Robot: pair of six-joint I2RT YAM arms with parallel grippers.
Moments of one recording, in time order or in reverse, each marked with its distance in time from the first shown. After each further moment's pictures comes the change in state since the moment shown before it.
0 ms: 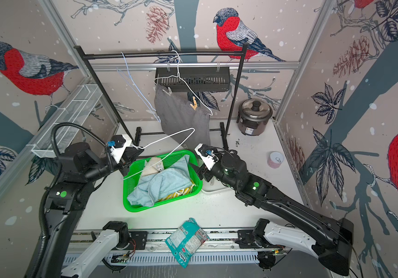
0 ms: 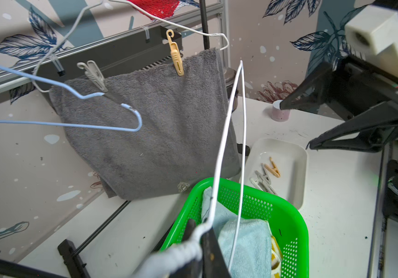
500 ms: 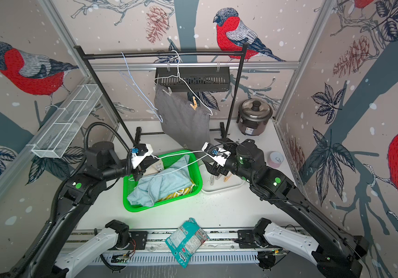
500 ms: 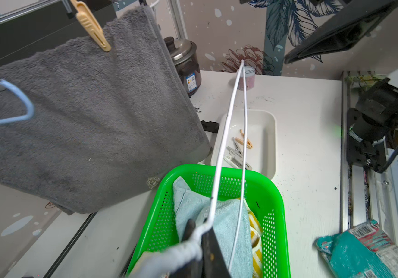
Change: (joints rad) left arm -0.259 0.057 -0.040 -0.042 -0.111 0.137; right arm -0.129 0.019 0.232 -0.338 -0.084 -0.373
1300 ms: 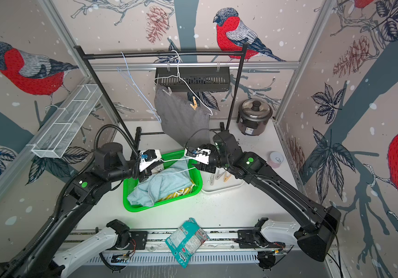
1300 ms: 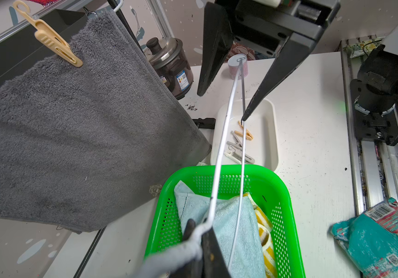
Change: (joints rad) left arm -0.093 0.022 -0.007 0.022 -0.079 0.095; right arm -0.031 0.265 0.101 -0.077 -0.274 -0.117
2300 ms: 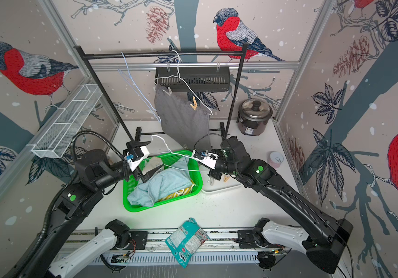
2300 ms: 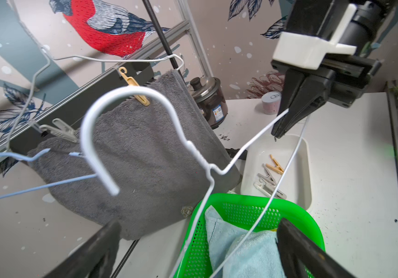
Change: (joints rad) left arm -0.002 -0.147 -0.057 0.192 -0.134 -0.124; right arm -0.001 -0.144 -0.107 -0.029 0.039 0.189
